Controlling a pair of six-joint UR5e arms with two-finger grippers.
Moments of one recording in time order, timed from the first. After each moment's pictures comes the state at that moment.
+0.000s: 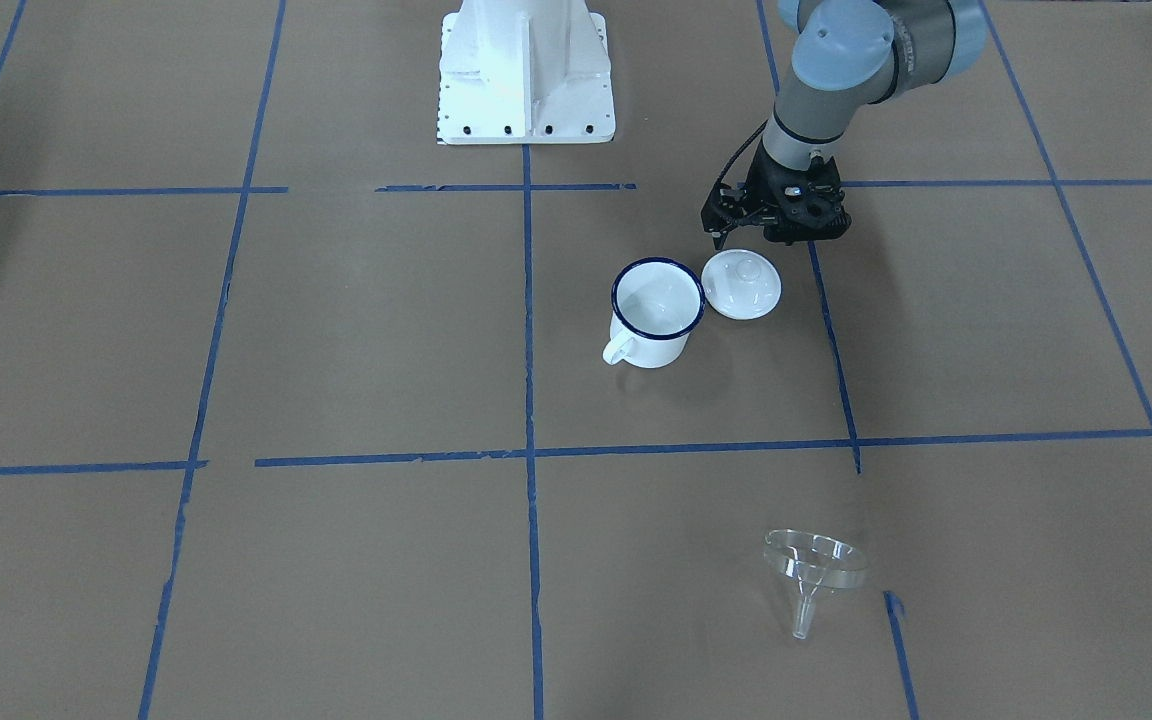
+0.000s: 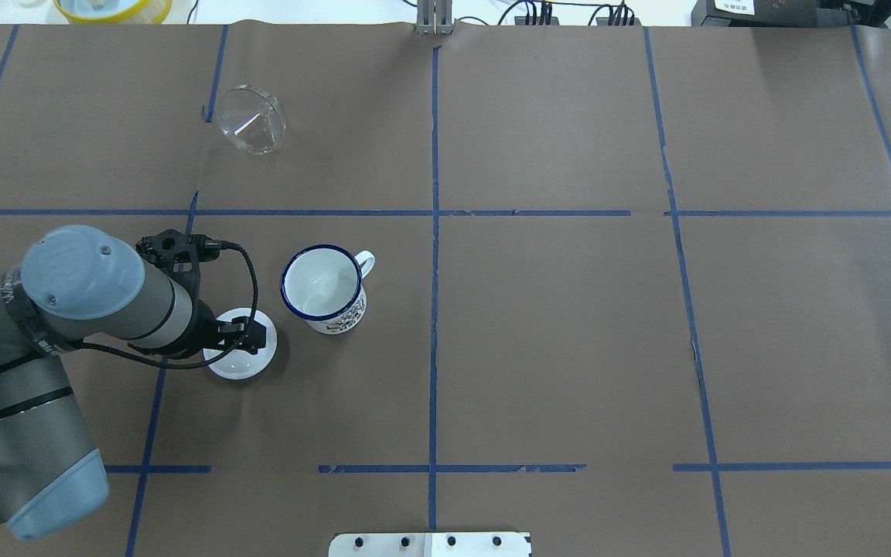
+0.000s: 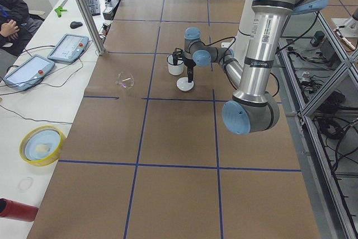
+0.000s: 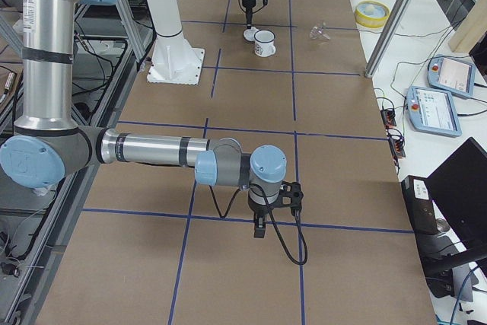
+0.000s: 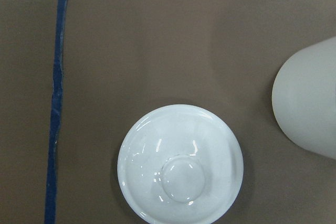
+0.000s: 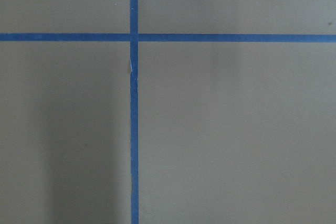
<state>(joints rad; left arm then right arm) -0.53 -1.81 -1.96 -1.69 -1.92 -1.24 1.57 -1.68 1.65 -1.57 2.29 0.01</state>
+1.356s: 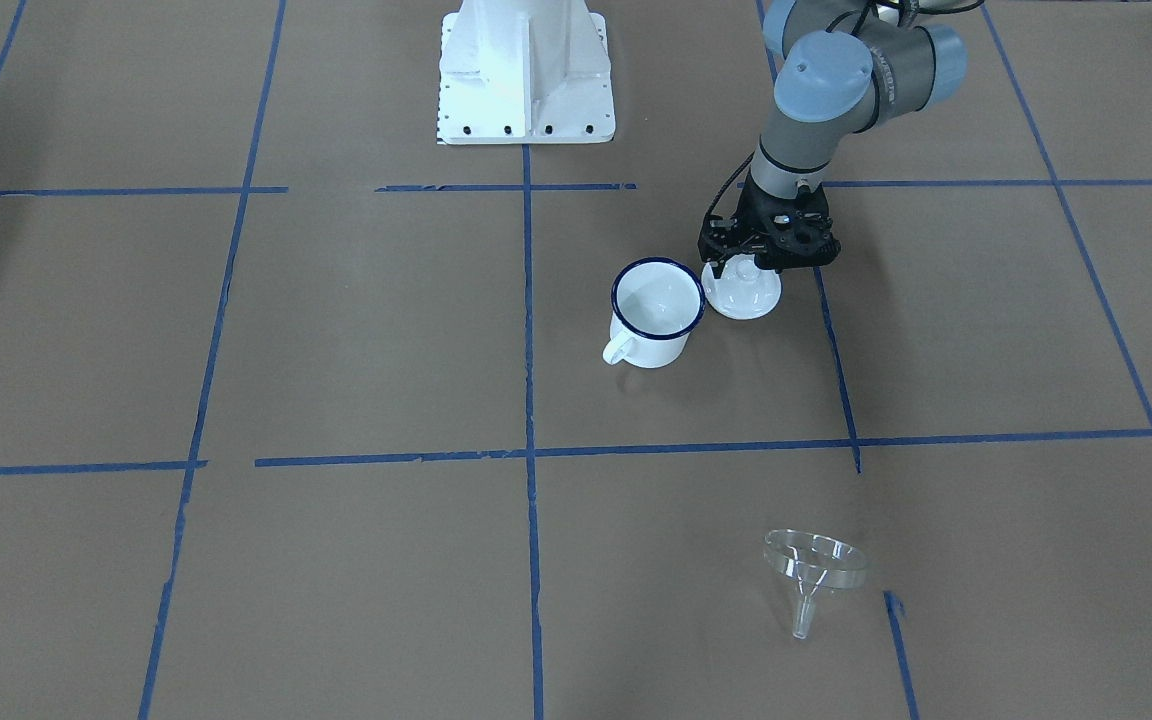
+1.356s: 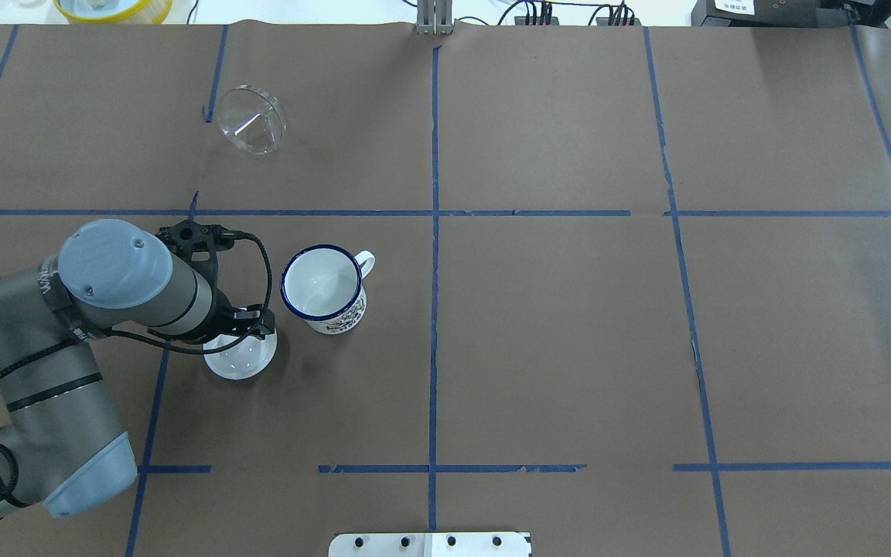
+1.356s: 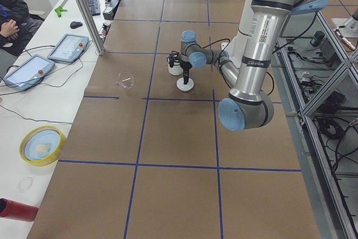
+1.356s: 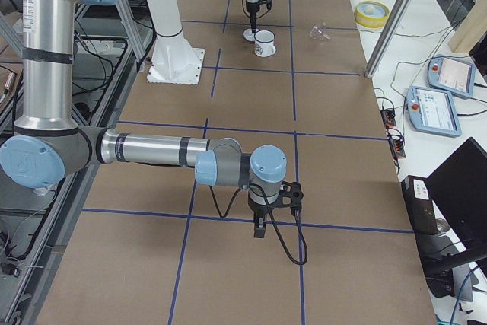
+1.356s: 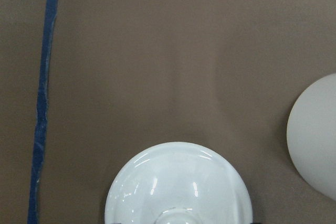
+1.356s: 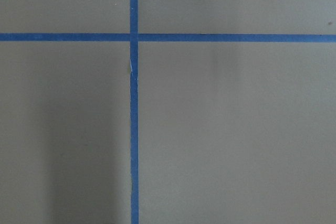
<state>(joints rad) -0.54 -1.85 -1.90 -1.70 -1.88 -1.24 1.57 -1.68 1.65 -1.57 2.29 0.01</state>
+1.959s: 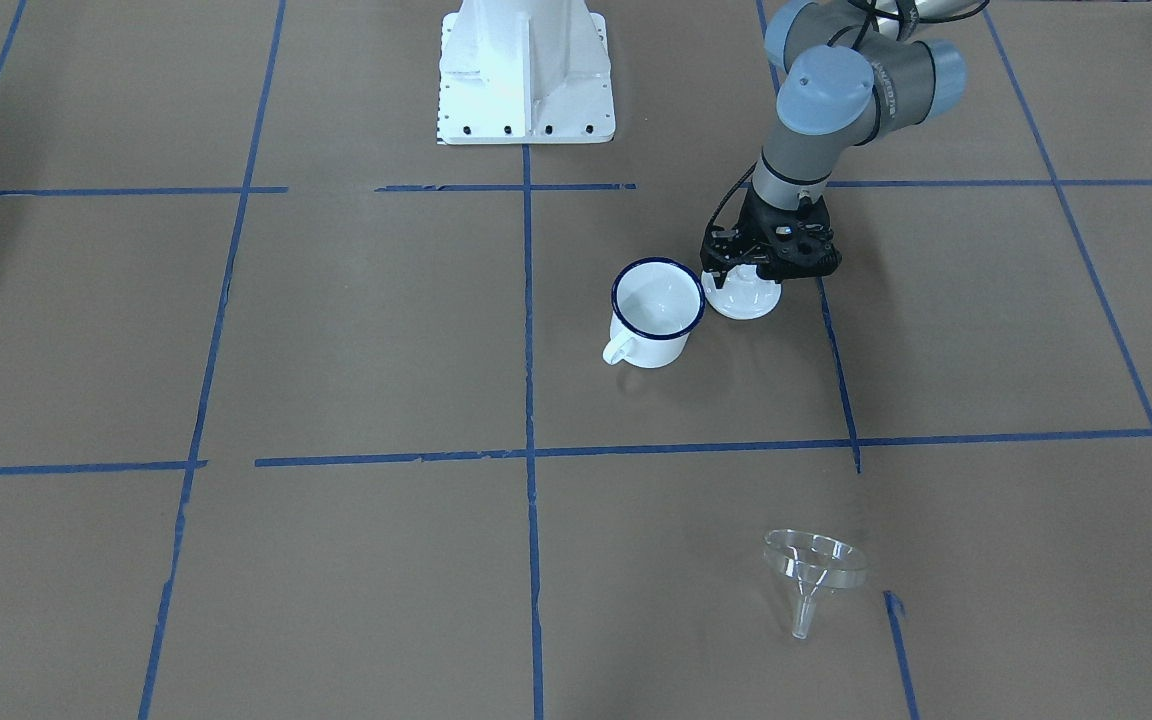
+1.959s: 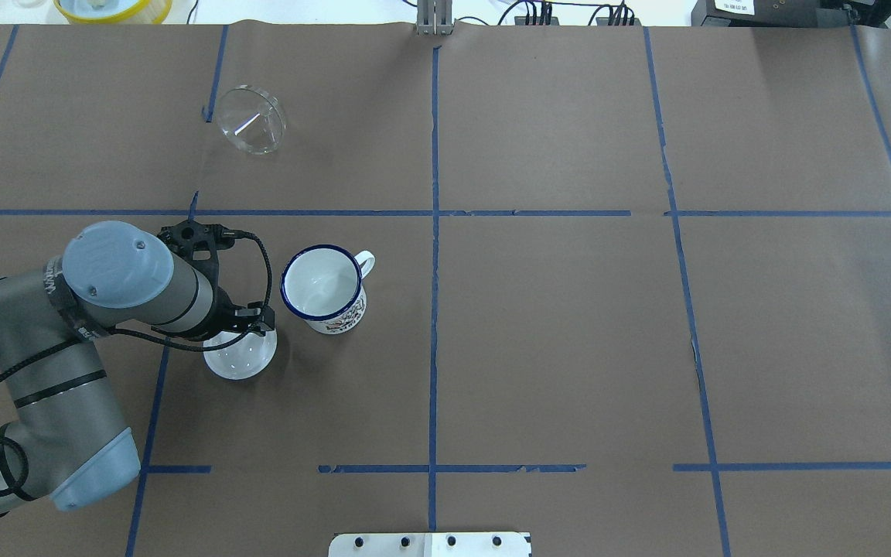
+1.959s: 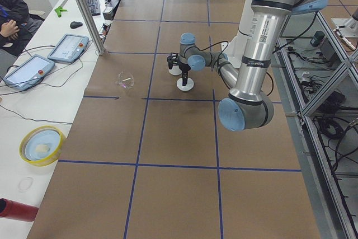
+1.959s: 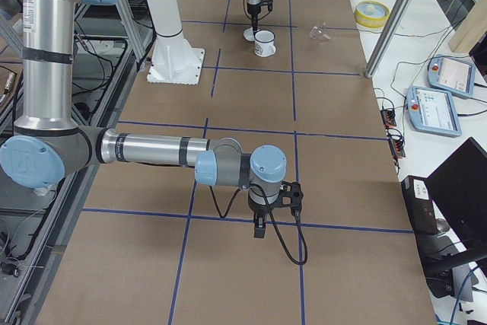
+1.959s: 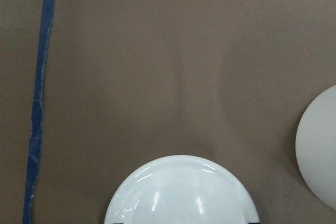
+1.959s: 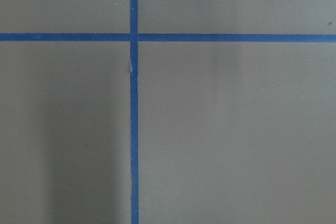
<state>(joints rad) -0.54 -1.85 -1.86 -1.76 -1.87 -1.24 1.57 -1.68 1.65 -1.57 2.29 0.01</state>
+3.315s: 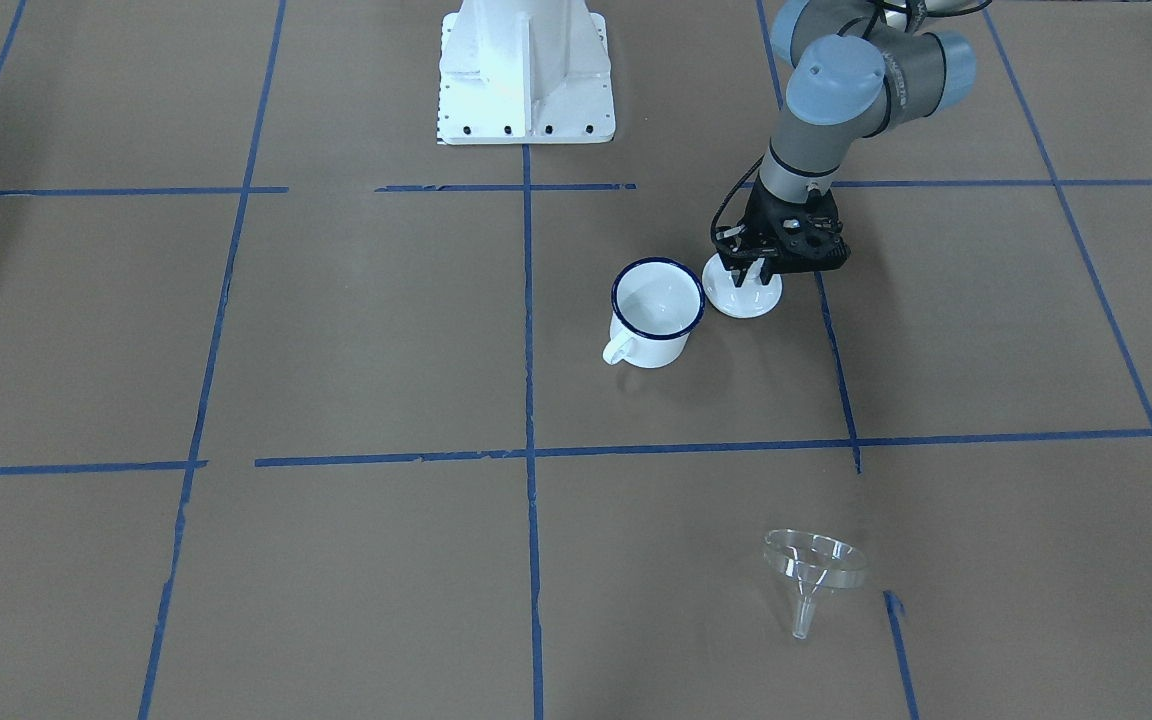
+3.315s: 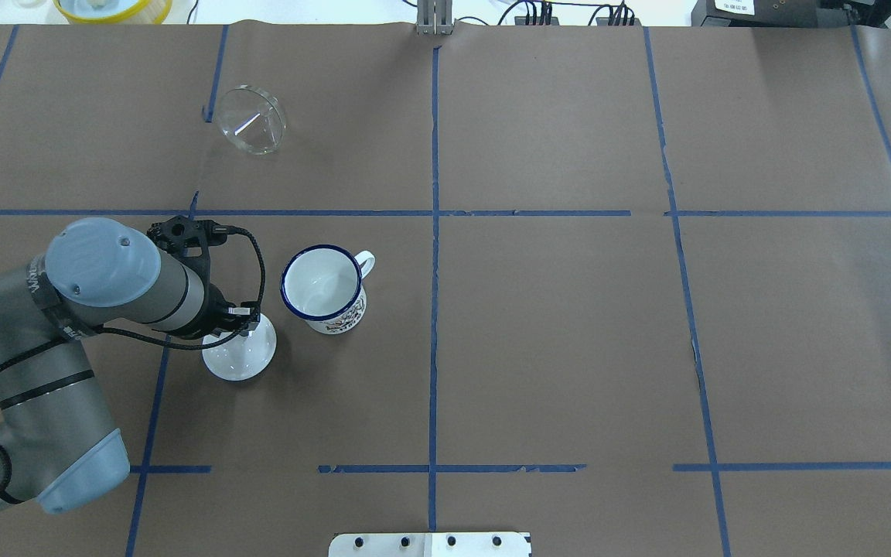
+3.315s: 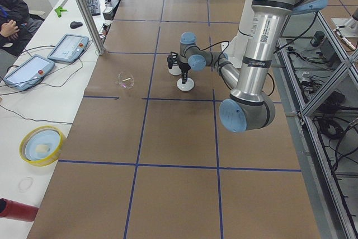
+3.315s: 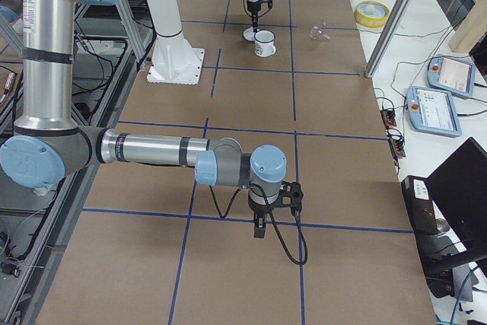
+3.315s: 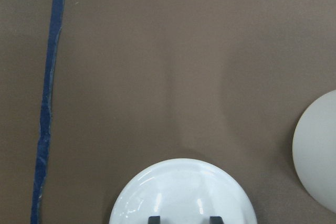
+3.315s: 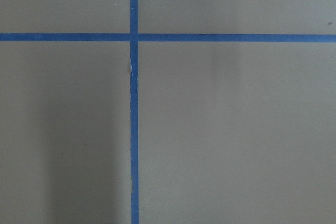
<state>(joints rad) -0.55 -1.83 -1.90 -1.75 -1.87 -1.25 1.57 -1.68 1.65 -1.57 2.29 0.01</state>
